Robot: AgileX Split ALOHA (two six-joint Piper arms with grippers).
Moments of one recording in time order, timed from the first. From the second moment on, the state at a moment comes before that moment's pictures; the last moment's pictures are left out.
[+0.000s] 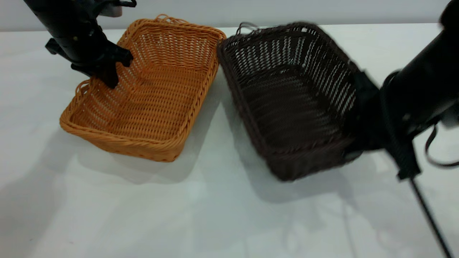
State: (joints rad) left arm -0.16 2.34 -1.48 -0.11 0.37 0.28; right arm 0.34 1.99 -0.68 1.78 0.10 -0.16
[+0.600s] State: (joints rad) left arm -0.33 2.34 -1.48 -0.15 0.22 1.06; right arm -0.11 1.90 -1.01 1.02 0.65 -0.22
